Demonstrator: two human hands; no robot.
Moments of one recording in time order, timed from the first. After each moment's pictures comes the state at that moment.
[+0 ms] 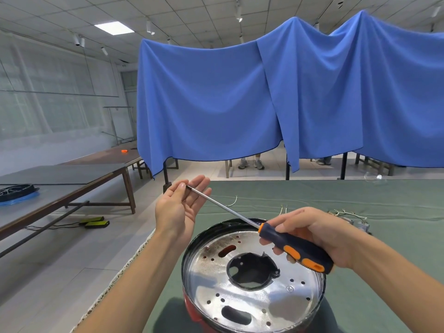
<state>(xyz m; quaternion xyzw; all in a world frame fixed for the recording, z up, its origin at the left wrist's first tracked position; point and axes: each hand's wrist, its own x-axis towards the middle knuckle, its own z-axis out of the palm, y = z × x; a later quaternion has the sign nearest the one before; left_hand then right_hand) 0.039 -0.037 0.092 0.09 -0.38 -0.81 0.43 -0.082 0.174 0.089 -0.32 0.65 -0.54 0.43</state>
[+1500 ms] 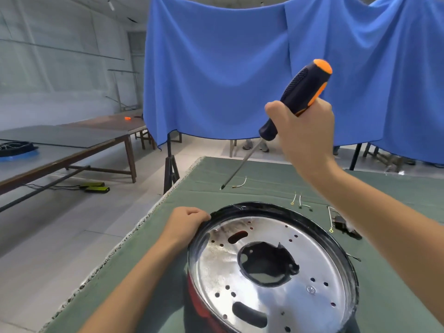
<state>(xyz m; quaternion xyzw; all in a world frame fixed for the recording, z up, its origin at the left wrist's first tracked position) 0.045 -0.077 0.014 0.32 -0.74 -0.54 0.24 -0.073 0.062 0.157 -0.38 0.62 -0.66 -0.21</state>
